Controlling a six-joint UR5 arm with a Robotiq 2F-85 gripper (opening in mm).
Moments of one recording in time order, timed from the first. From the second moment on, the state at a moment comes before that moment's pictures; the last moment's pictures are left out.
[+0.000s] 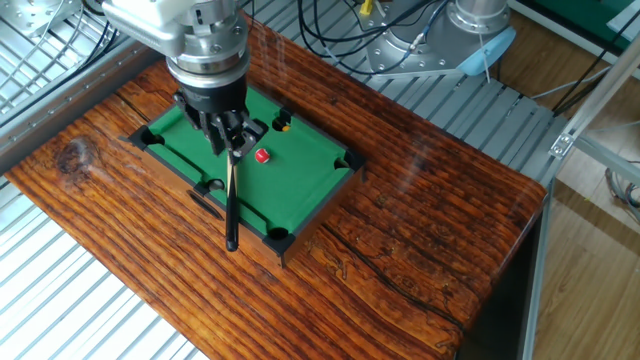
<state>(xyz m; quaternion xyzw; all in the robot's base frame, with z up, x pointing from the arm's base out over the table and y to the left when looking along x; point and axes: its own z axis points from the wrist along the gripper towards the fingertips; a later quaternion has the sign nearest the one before) 0.570 0.012 0.185 -0.05 1.00 0.02 0.05</state>
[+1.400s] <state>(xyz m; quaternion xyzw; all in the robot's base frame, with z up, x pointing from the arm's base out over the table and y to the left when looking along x) 0.570 -0.013 0.150 -0.25 0.97 -0.02 0.05</state>
